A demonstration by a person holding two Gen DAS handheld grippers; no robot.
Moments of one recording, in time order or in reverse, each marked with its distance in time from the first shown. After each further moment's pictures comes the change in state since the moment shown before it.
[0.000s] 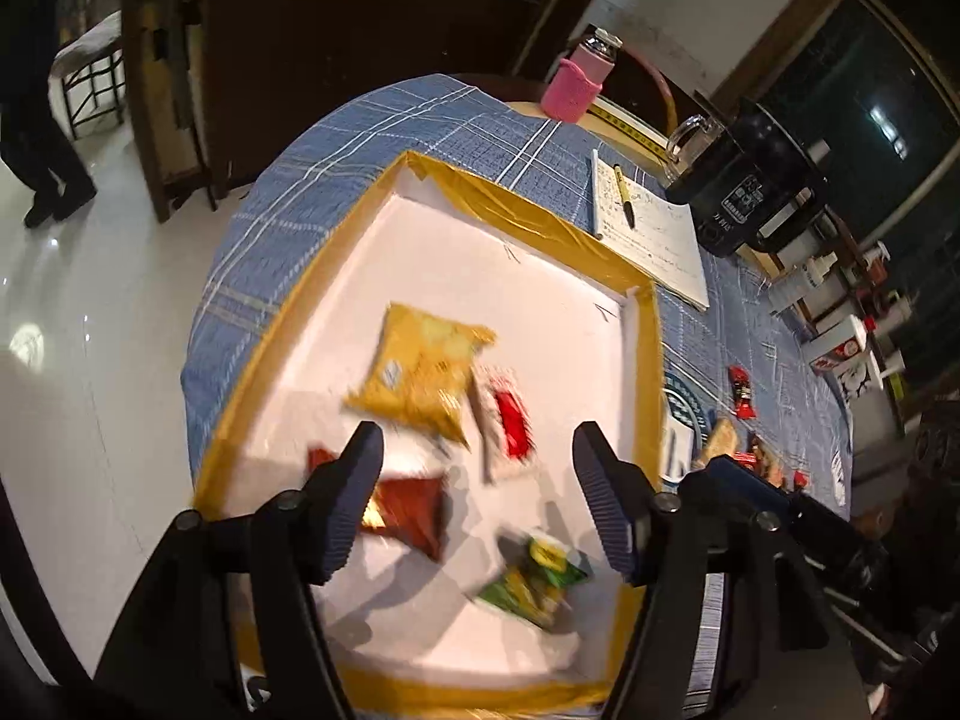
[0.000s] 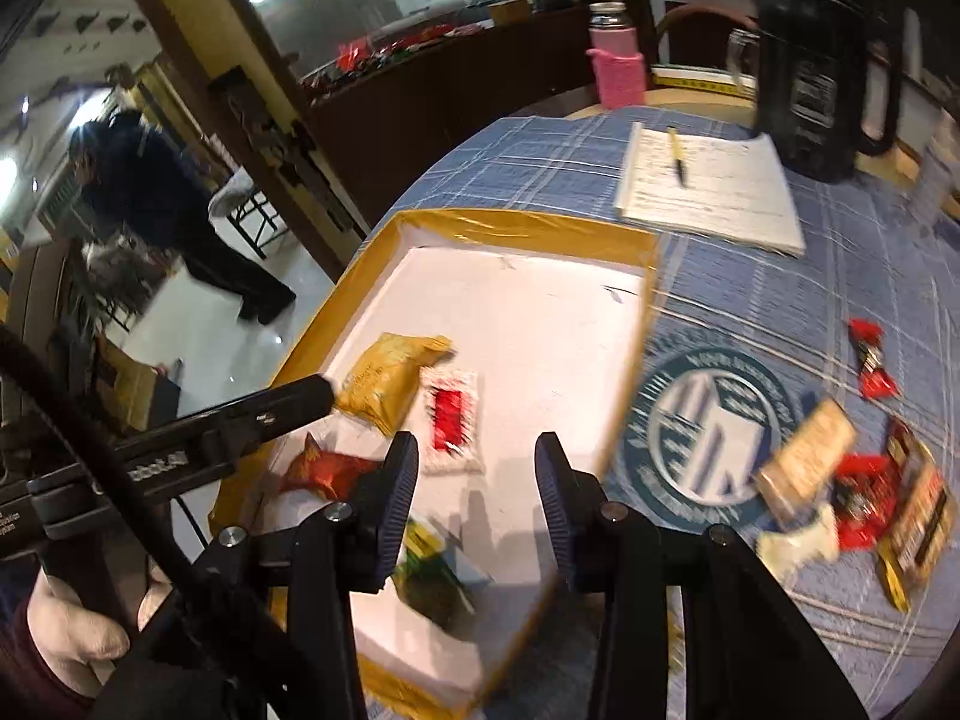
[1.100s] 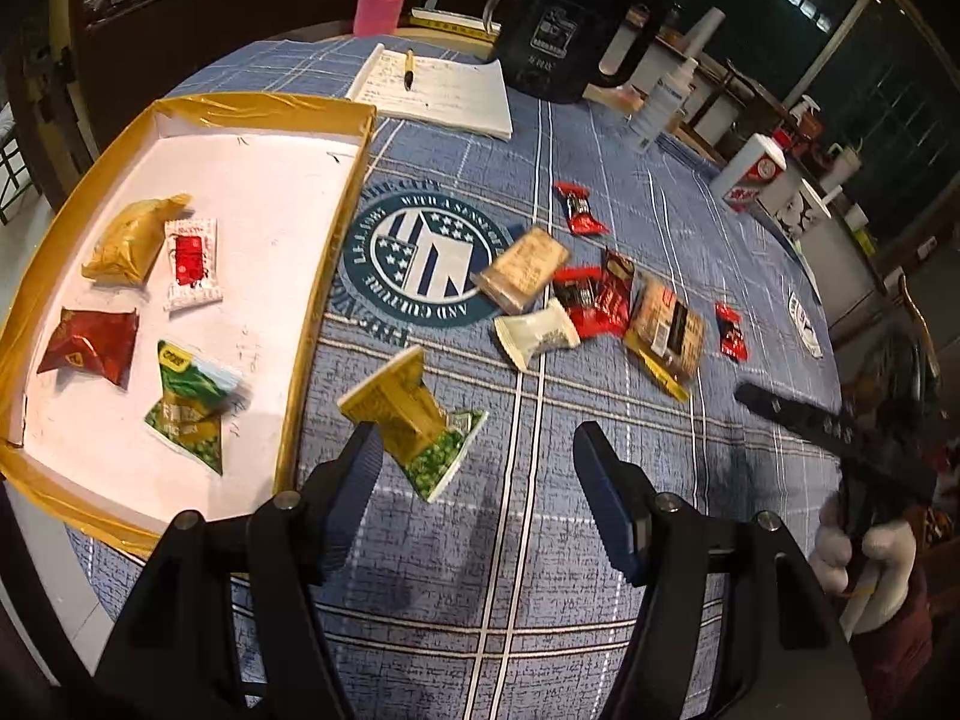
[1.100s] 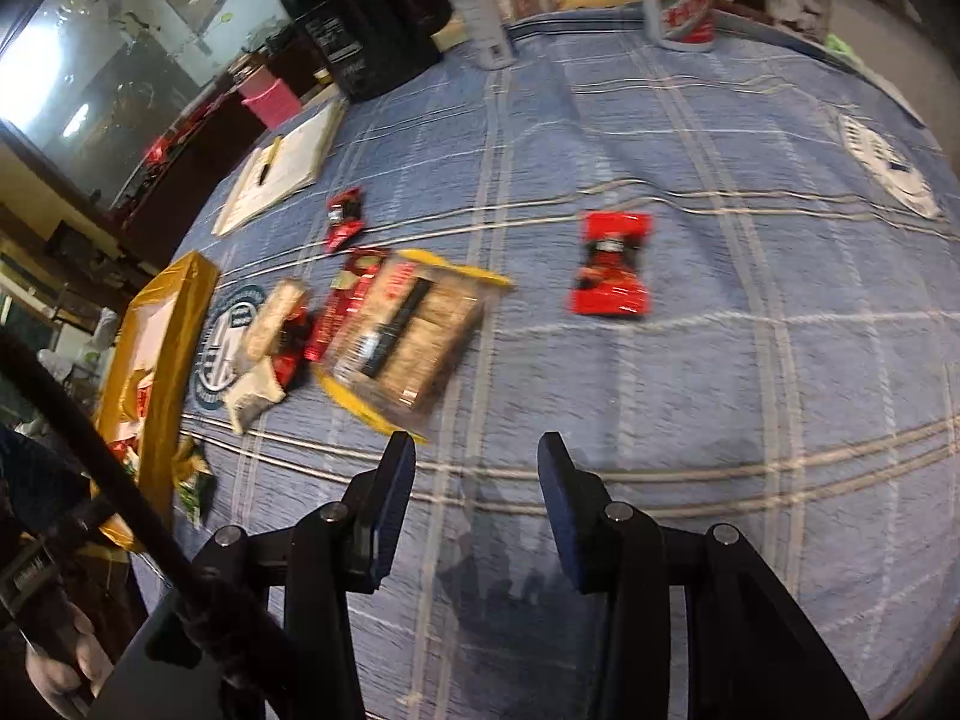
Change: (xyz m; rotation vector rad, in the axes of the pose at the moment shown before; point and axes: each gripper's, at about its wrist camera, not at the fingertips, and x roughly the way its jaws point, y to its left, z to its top) left arm 0.025 -0.164 -0.116 0.263 0.111 -0.053; right arm -0.111 -0.254 -0.109 0.387 0.014 -0.179
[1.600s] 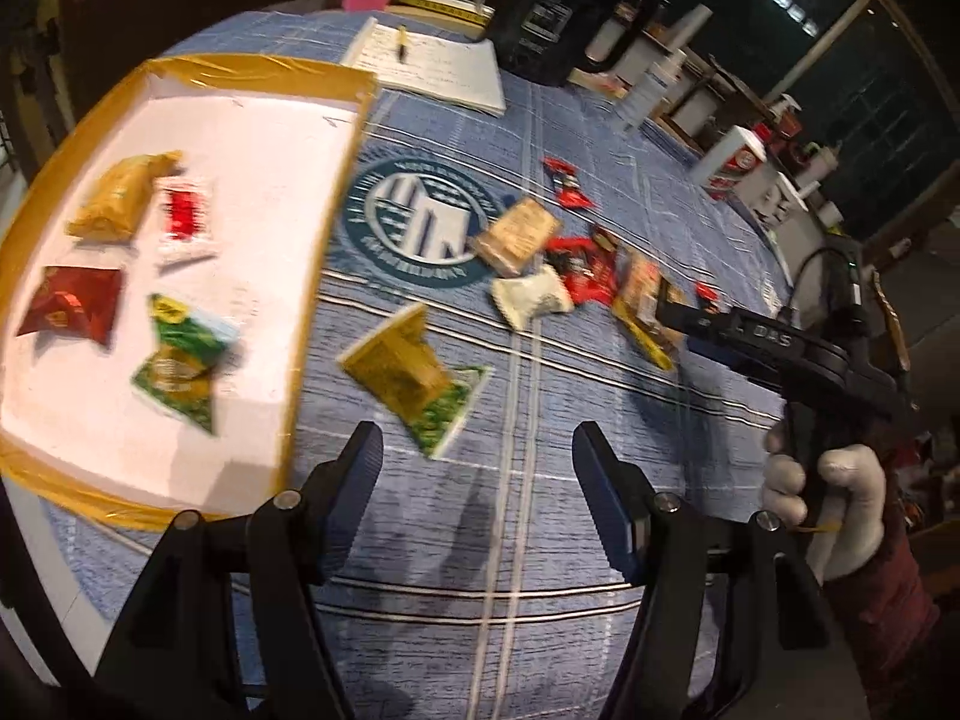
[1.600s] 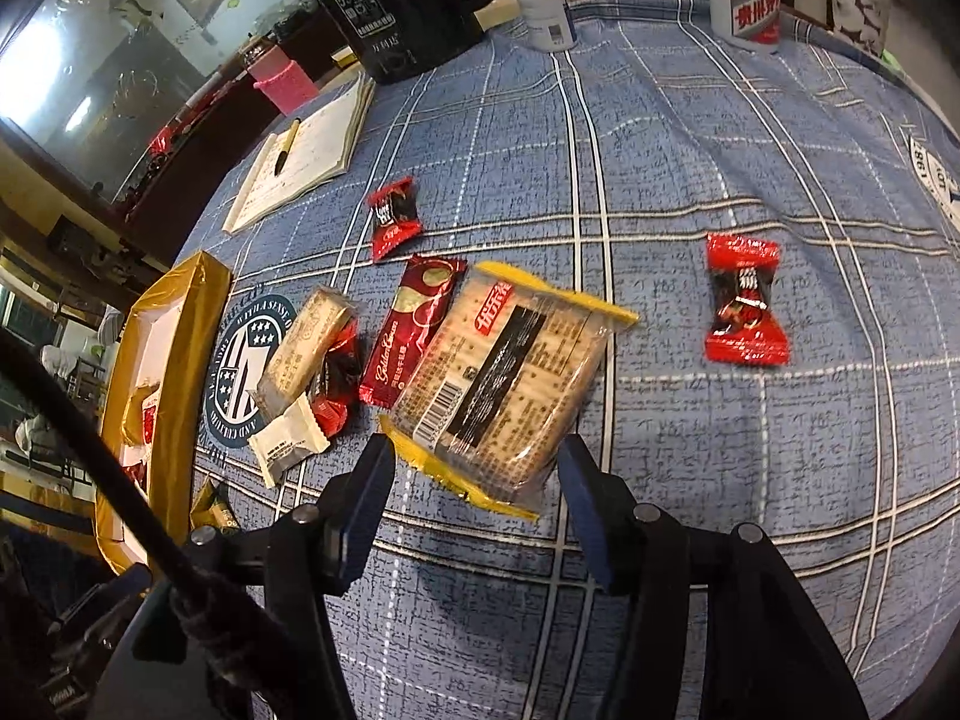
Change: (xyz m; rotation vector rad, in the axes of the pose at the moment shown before) left arm 0.001 0.015 -0.012 -0.012 0.049 -0.118; right arm 0.035 0.031 0.013 0.012 0.028 0.004
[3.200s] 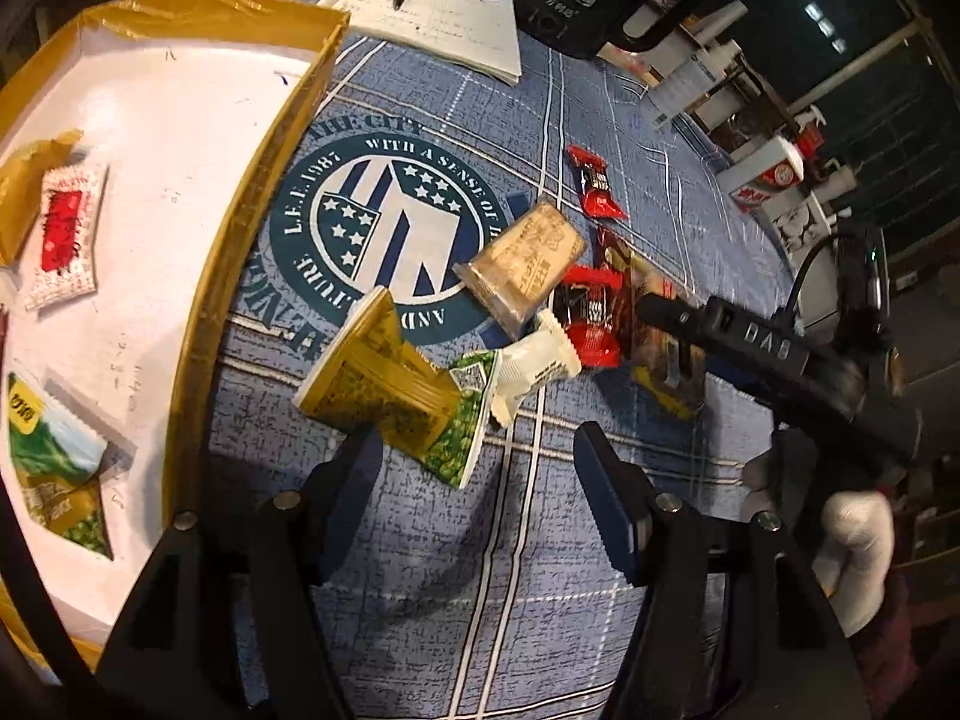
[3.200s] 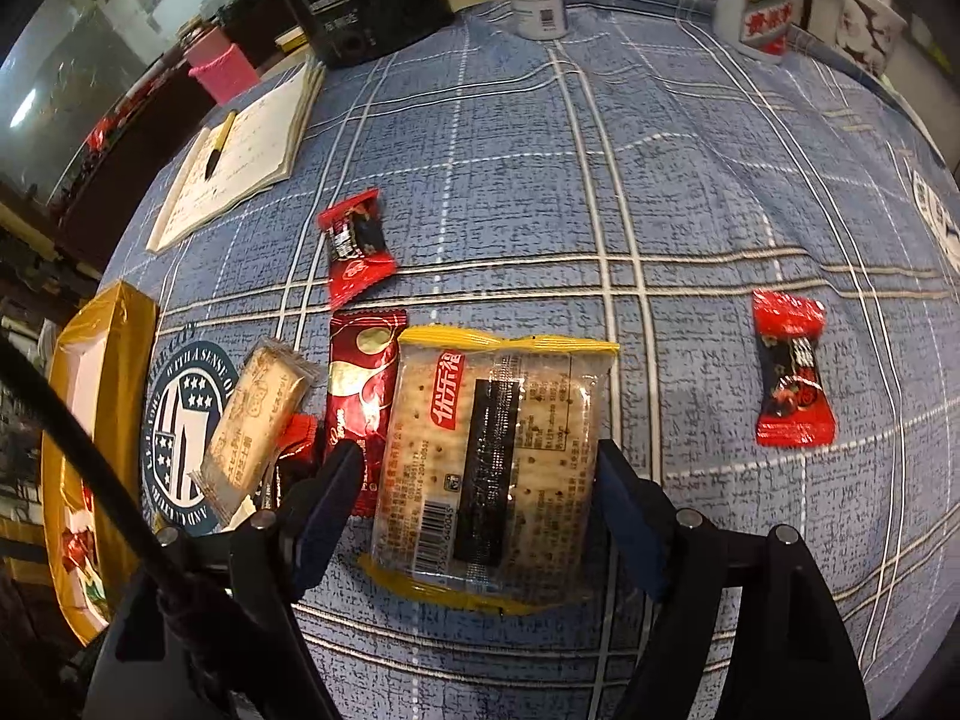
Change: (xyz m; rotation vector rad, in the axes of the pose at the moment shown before) left arm 0.067 0.009 0.049 -0.112 0.088 -0.031; right arm 0.042 0.024 0.032 -0.007 0.038 -0.181
